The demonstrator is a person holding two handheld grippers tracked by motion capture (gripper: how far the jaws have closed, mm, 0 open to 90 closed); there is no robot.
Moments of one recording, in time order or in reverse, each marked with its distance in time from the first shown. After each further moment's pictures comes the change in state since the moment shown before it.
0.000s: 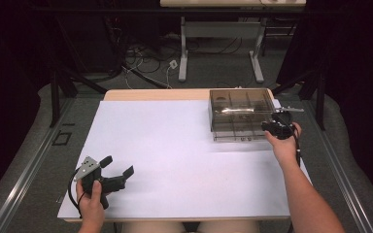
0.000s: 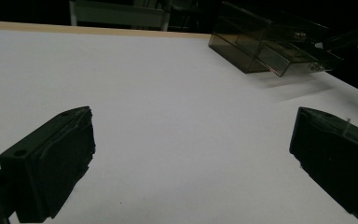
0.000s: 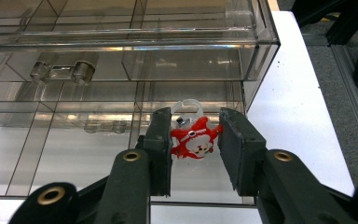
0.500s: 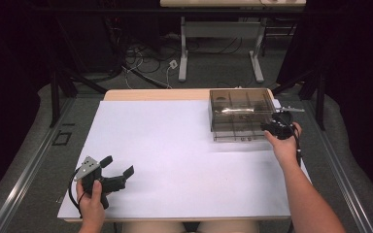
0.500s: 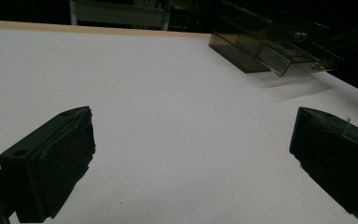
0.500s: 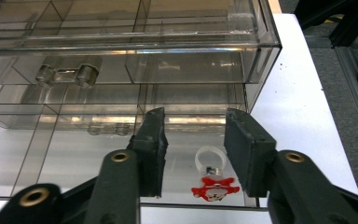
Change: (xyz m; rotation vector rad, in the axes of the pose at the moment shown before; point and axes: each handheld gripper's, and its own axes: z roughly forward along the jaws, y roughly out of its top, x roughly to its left) left arm 0.000 0.000 0.001 0.000 0.000 0.000; right arm -0.001 0.000 -0.001 -0.009 0.018 0.005
